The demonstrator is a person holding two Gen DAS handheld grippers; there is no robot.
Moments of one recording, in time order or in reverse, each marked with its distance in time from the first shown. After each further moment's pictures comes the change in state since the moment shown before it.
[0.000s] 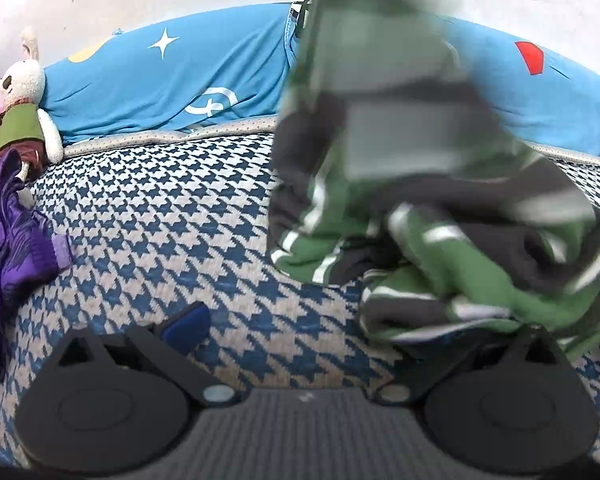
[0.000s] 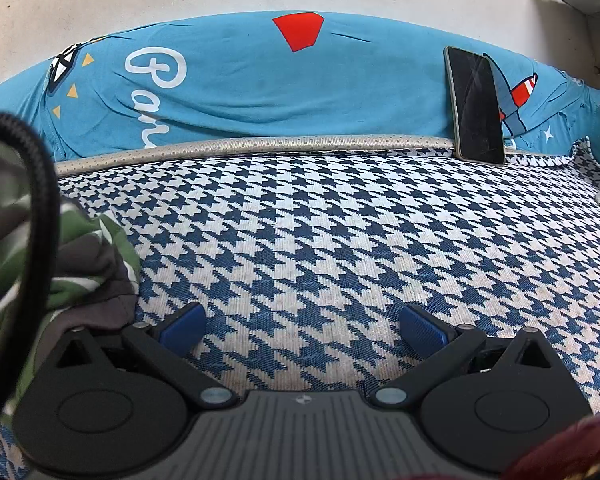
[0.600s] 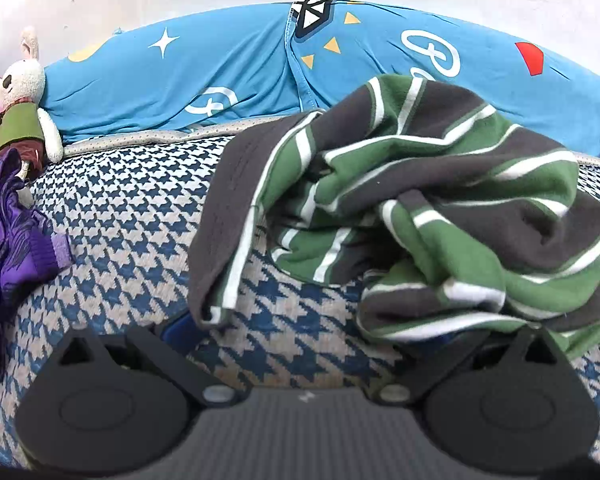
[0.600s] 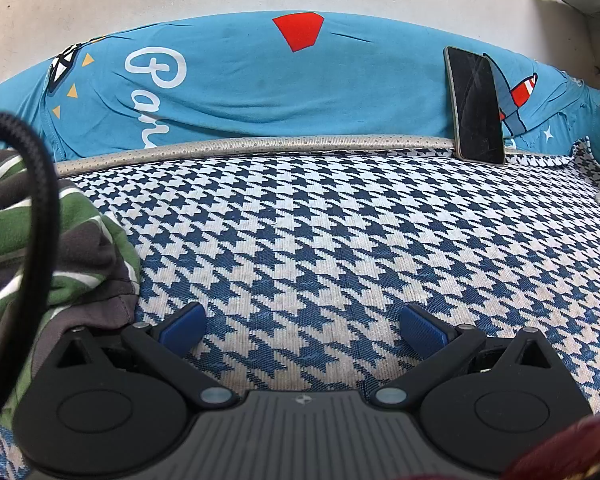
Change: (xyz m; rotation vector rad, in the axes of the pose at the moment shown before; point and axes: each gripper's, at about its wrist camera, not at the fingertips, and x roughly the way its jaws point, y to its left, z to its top) left arm 0.002 0.002 -0.002 -0.004 -0.008 0.002; right arm 0.000 0.000 0.000 -0.001 0.000 0.000
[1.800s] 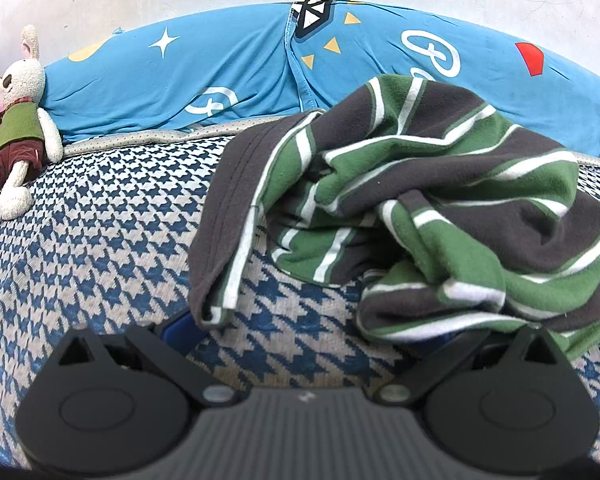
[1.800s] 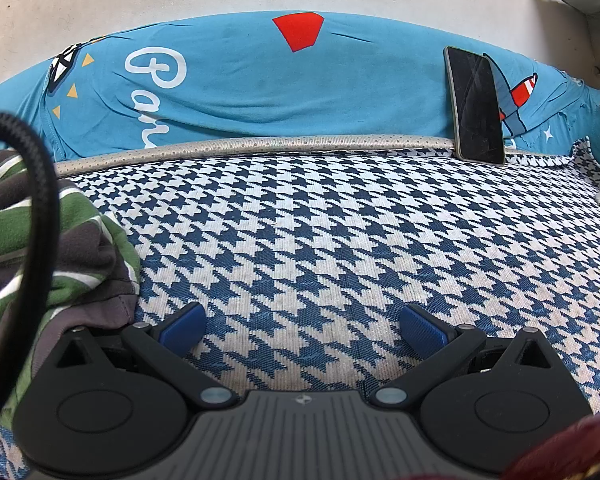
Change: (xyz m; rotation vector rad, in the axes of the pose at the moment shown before) left arm 0.000 0.001 0.000 -0.012 0.000 0.015; right arm 0.000 0.000 0.000 -0.001 0.000 0.000
